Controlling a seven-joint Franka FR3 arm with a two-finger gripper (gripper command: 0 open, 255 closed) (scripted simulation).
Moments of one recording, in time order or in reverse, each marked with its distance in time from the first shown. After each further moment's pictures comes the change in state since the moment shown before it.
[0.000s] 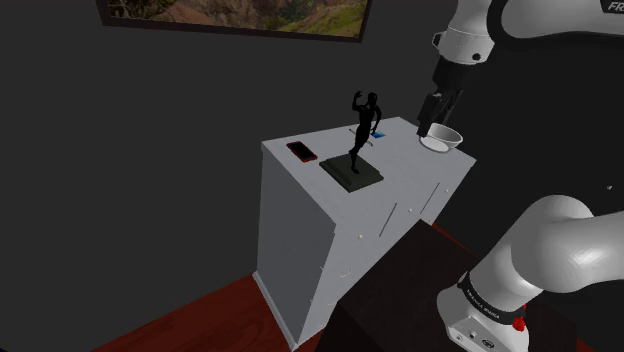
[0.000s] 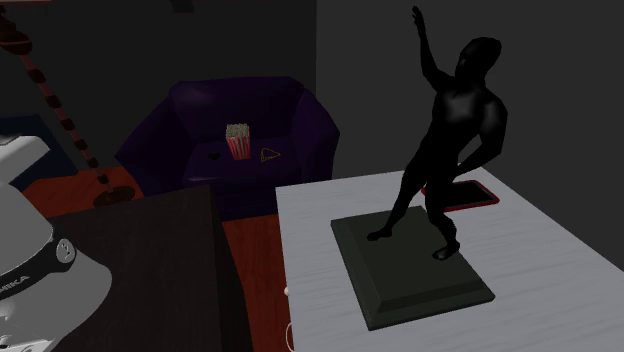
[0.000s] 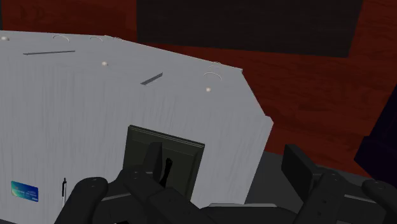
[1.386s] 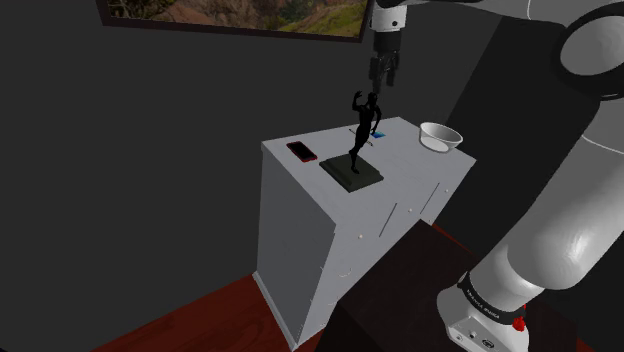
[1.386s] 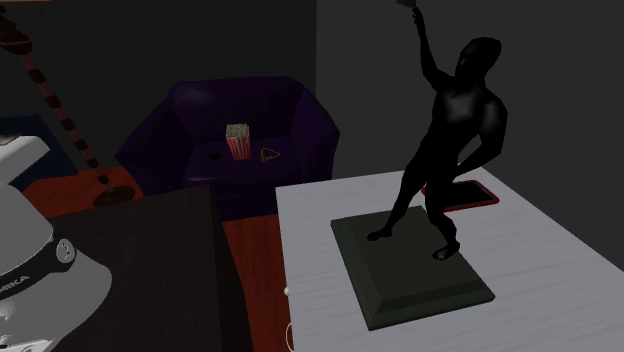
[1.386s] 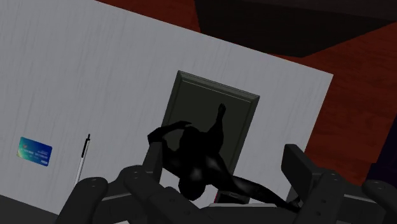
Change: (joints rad) arm -0.071 0.904 -0.145 0.894 -0.039 -0.171 -0.294
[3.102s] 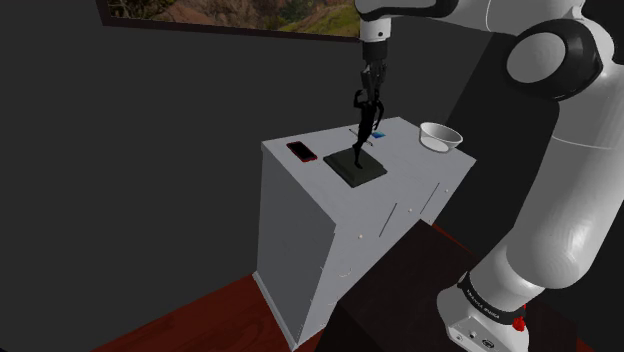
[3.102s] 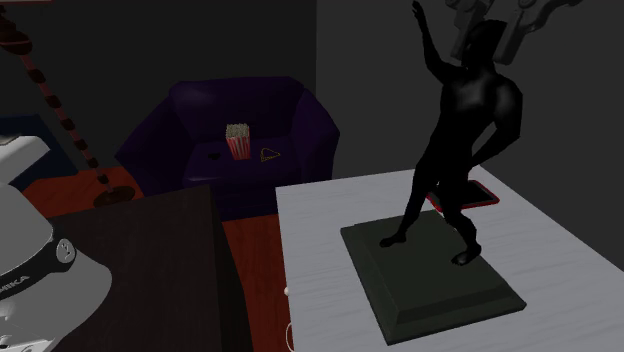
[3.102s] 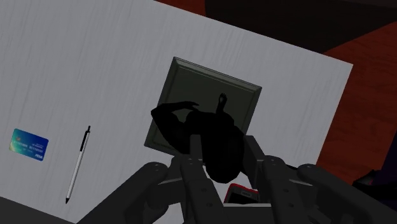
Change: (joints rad) arm -0.022 0.181 -0.010 0.162 0.008 -0.016 -0.045
